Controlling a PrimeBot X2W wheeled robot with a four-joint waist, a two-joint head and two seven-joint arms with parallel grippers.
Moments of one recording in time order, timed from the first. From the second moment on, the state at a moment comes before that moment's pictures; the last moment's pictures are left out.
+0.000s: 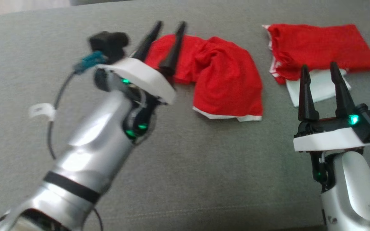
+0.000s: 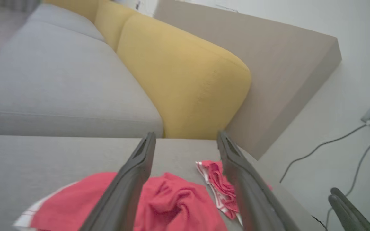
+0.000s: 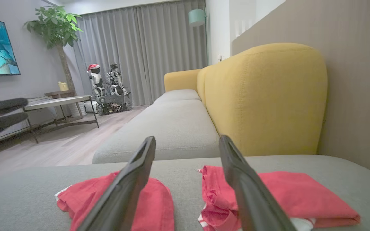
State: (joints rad) left arm -0.81 0.09 -0.76 0.54 -0.91 0.02 -0.24; right arm -0.27 -0.05 0.03 0.18 0.14 0.12 -0.25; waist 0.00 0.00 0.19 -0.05
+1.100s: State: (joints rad) left arm -0.21 0.09 -0.21 0.27 -0.55 -0.12 -0.25; right arm -0.19 -0.05 0.12 0.21 0.04 0.12 -0.17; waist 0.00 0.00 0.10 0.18
